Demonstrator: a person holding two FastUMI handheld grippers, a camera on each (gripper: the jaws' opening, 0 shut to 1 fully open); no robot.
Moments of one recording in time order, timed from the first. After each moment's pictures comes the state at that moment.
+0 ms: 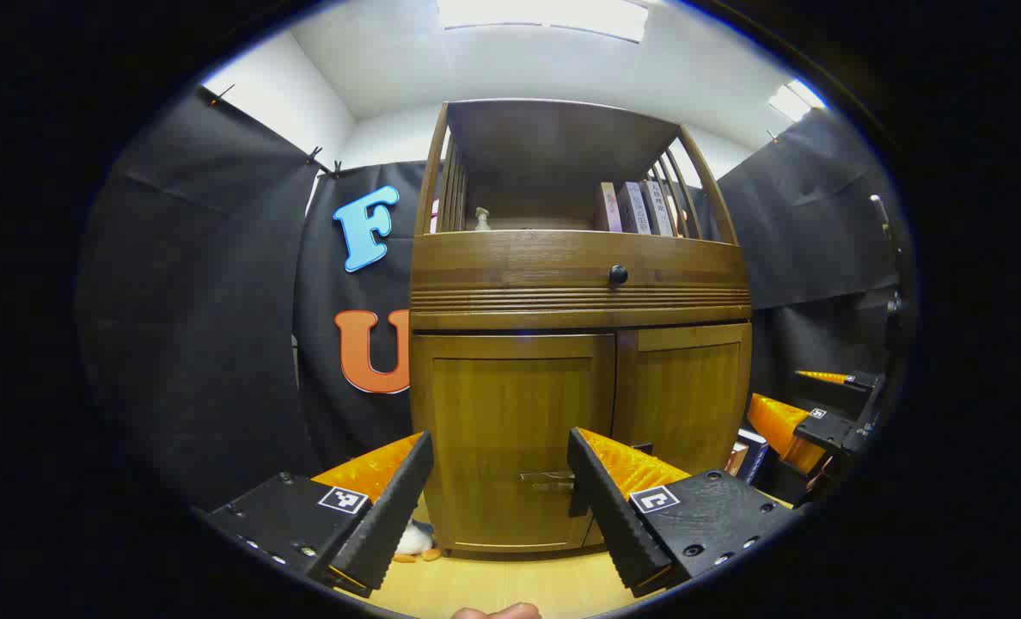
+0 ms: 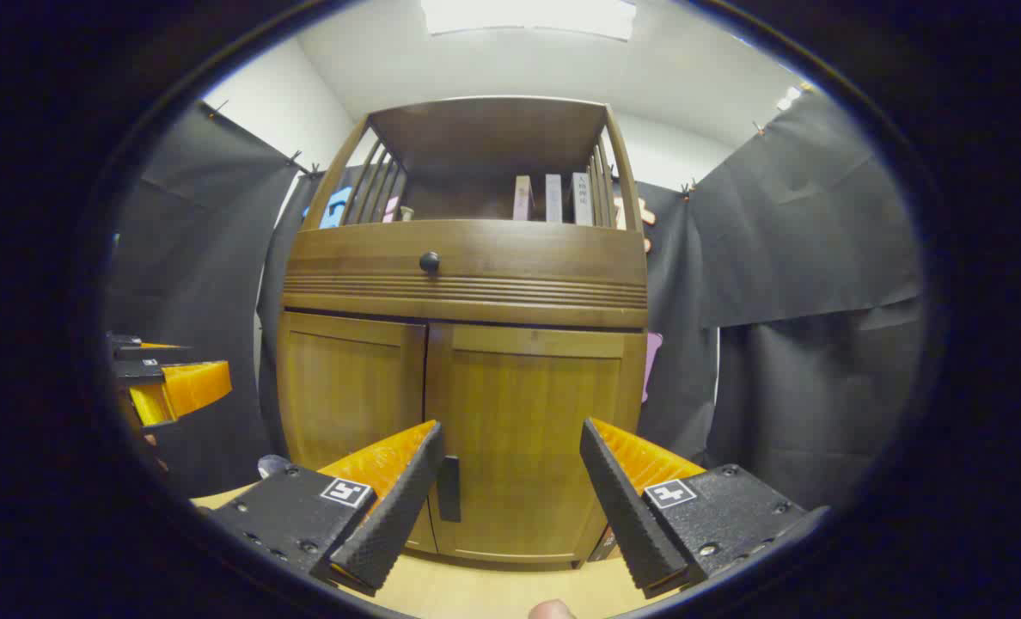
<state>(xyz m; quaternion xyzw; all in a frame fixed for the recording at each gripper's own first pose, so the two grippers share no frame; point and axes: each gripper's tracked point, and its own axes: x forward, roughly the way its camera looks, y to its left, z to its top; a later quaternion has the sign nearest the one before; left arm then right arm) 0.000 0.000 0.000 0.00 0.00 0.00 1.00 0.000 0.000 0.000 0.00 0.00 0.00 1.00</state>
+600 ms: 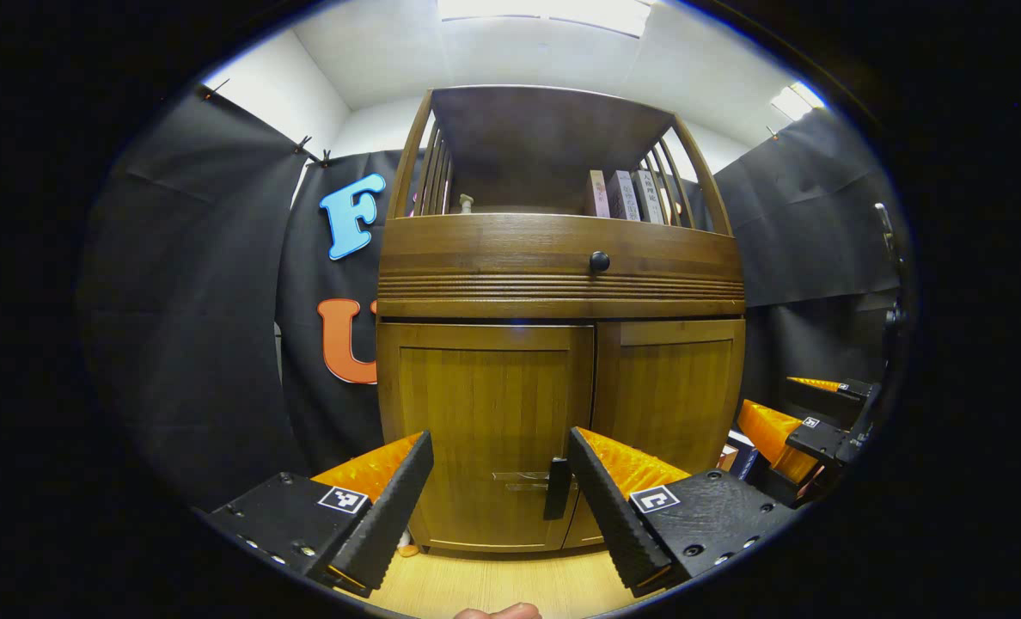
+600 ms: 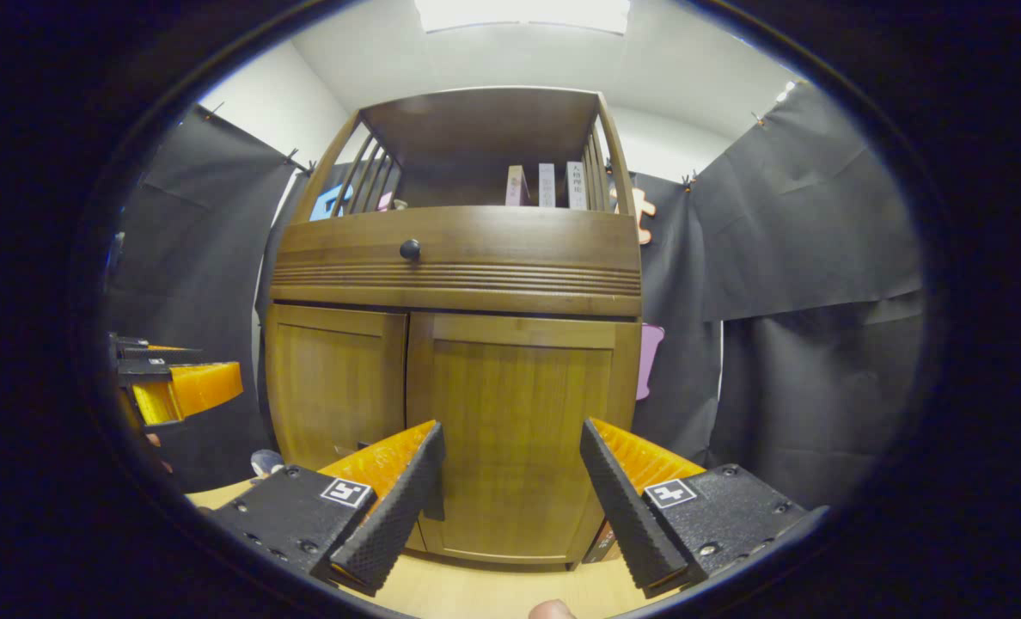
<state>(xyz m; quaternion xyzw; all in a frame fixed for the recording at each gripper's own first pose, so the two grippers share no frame) 0.019 -0.024 -0.007 0.00 0.02 0.00 1.00 0.018 -0.015 -0.008 0.00 0.01 0.01 1.00</state>
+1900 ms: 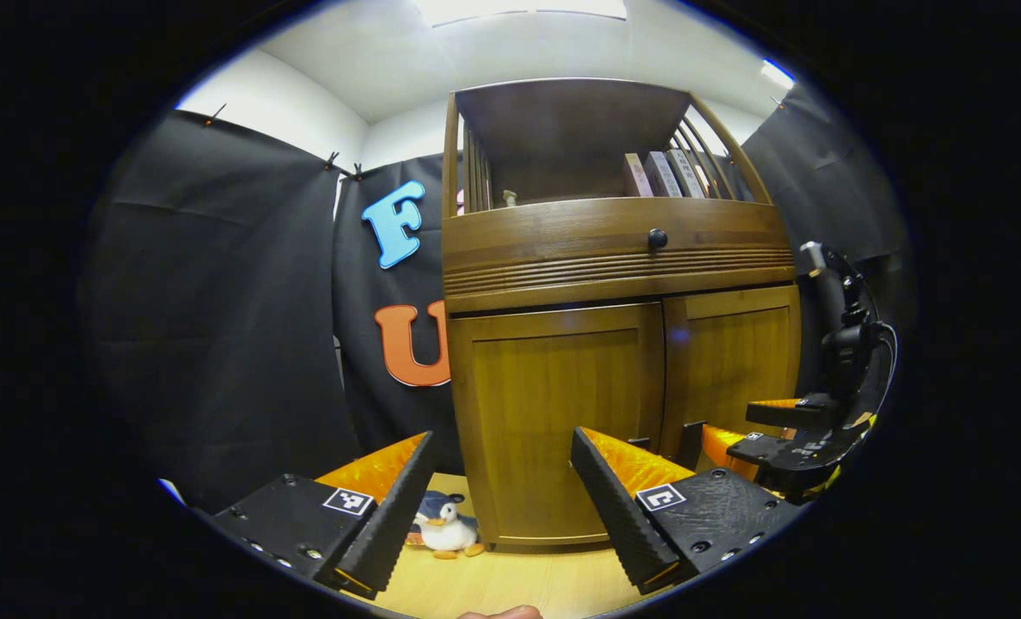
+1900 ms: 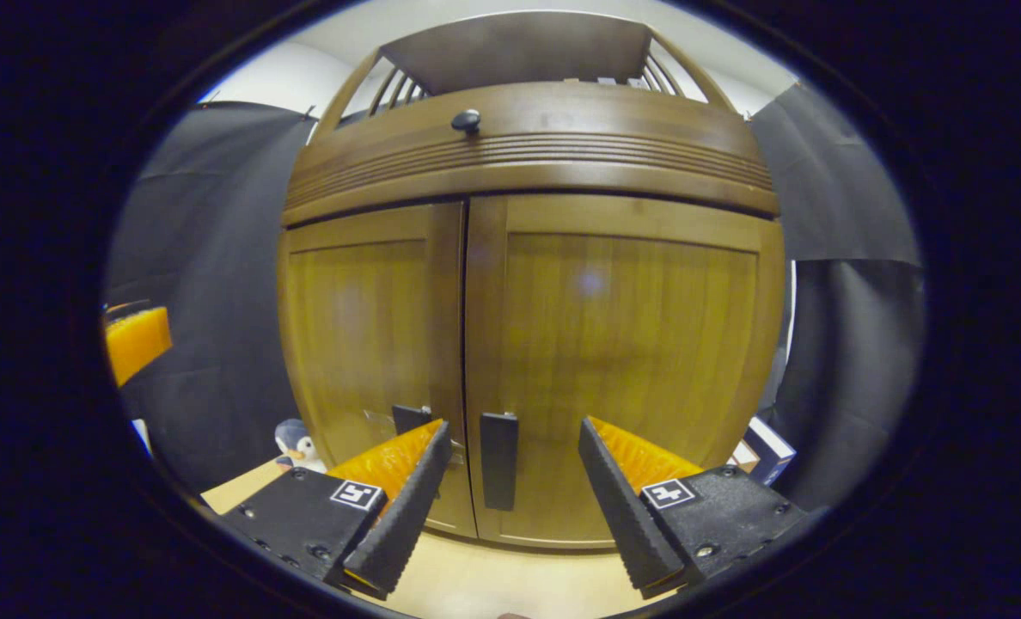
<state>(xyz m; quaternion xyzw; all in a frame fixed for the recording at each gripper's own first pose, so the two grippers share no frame) 0.002 0.045 -0.019 0.05 0.03 0.09 0.99 0.108 0.069 -0.100 0.00 0.13 0.09 0.99</state>
